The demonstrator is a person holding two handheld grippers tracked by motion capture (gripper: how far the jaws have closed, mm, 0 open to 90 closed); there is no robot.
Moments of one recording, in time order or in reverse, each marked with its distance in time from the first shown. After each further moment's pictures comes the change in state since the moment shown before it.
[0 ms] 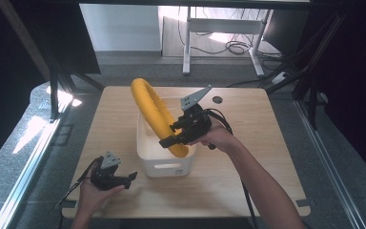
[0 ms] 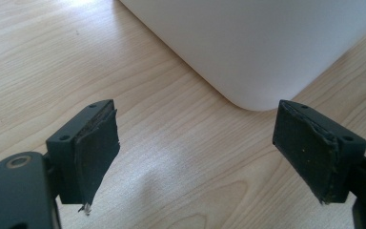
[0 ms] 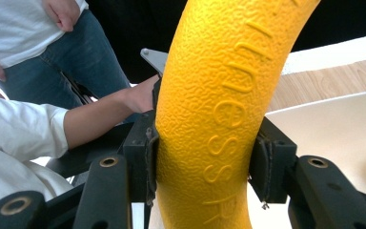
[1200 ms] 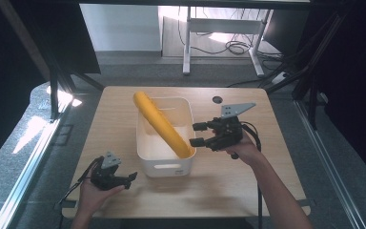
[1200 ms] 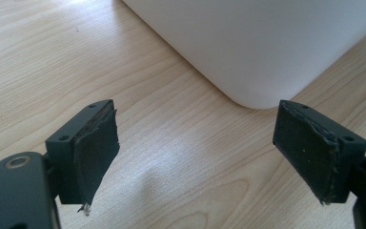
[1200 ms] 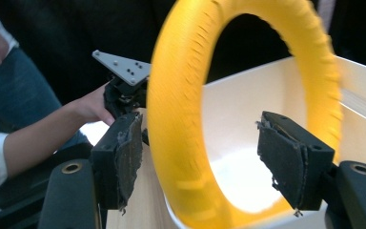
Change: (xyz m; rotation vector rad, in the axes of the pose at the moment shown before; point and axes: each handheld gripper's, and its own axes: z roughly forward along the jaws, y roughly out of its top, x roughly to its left) left arm 0.000 0.000 0.001 0.005 0.004 -0.001; right arm 0.012 -0.073 -0.063 -0.213 -0.263 0.030
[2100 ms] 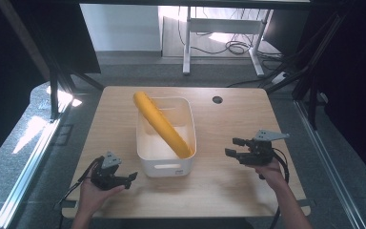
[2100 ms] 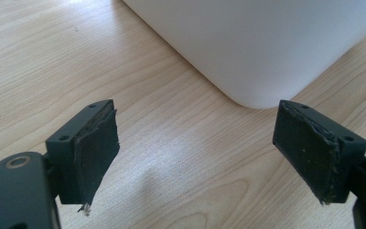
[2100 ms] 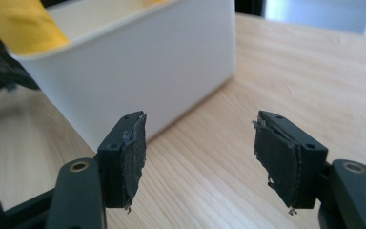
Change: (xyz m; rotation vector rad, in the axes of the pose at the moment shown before) left arm -0.001 0.000 0.000 0.011 0.000 0.003; right arm -0.021 -0.121 -0.073 0.002 -0.426 0.133
